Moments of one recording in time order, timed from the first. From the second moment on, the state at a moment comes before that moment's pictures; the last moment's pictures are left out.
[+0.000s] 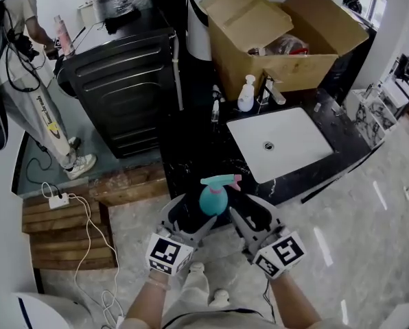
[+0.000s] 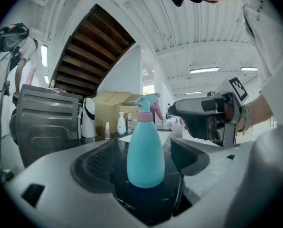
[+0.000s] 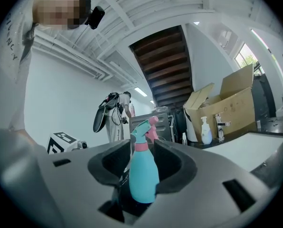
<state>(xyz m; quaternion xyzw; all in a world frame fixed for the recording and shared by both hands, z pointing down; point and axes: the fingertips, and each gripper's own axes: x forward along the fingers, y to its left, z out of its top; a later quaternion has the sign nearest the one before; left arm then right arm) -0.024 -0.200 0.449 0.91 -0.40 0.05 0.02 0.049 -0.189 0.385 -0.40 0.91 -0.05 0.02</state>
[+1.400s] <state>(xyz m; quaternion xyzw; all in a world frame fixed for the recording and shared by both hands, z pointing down) 0.029 -0.241 0.457 0.94 -0.32 0.10 -0.01 0.028 -0.225 0.381 -0.41 0.91 -0.04 0.01</state>
